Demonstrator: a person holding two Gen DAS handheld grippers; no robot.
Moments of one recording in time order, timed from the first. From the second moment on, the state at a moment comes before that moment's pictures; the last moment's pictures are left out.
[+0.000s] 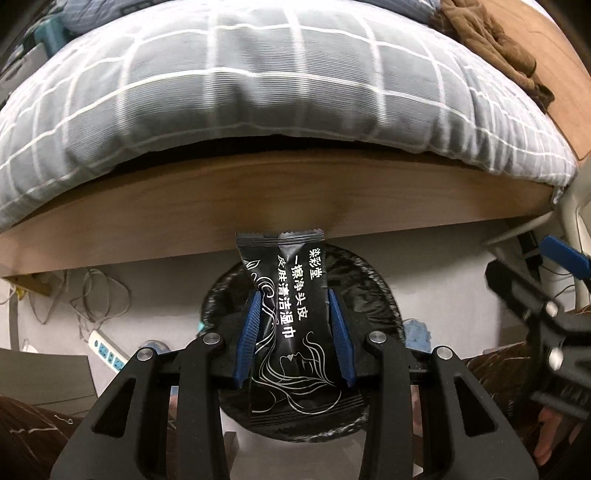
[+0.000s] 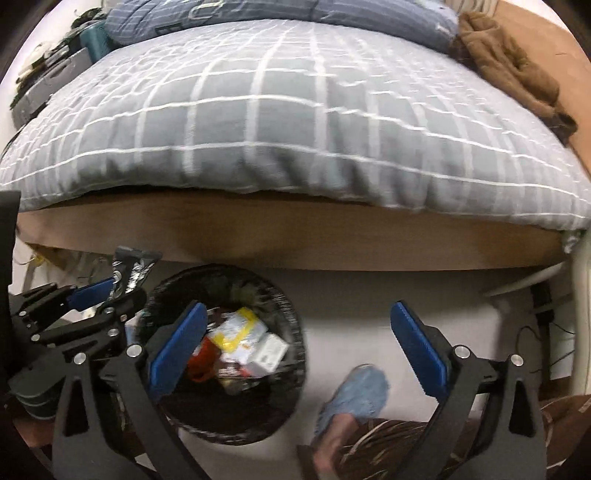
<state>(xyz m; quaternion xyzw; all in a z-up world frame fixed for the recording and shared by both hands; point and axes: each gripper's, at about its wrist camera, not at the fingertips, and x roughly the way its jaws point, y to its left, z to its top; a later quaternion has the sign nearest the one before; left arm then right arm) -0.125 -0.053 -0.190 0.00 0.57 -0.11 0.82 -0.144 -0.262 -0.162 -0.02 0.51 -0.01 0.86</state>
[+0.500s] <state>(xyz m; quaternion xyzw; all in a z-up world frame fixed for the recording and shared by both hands) -0.130 -0.053 -0.189 0.02 0.54 -0.07 0.84 -0.146 -0.260 -0.165 -0.01 0.51 0.00 0.86</state>
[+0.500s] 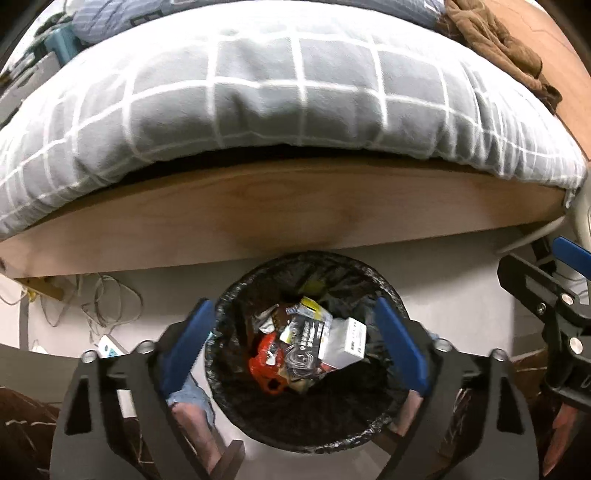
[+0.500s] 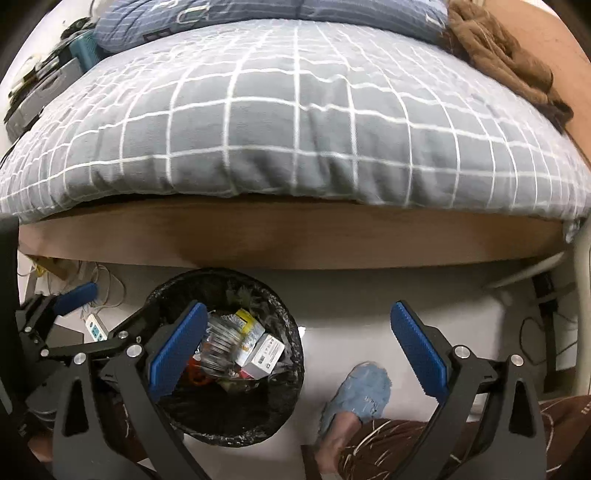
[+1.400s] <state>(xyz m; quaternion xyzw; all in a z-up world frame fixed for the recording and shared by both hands) -0.193 0.004 0.018 -0.02 0.41 -0.04 0.91 -0.215 -0.248 0.024 -0.01 0.37 0.01 0.93</state>
